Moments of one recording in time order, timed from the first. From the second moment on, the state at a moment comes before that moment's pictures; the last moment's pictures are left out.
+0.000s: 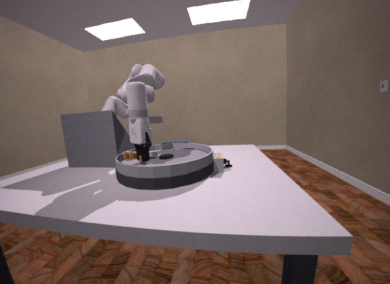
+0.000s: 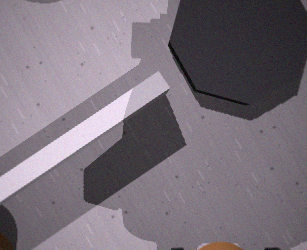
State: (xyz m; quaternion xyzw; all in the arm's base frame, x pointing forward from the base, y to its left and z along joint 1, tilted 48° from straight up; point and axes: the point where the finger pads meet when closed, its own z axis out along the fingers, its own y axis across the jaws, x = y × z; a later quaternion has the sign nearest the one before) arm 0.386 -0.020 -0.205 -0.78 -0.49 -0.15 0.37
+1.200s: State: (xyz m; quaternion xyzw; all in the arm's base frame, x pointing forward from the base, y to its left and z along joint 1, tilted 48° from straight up) arm 0.385 -0.017 -0.207 -0.78 -0.49 -0.15 0.37
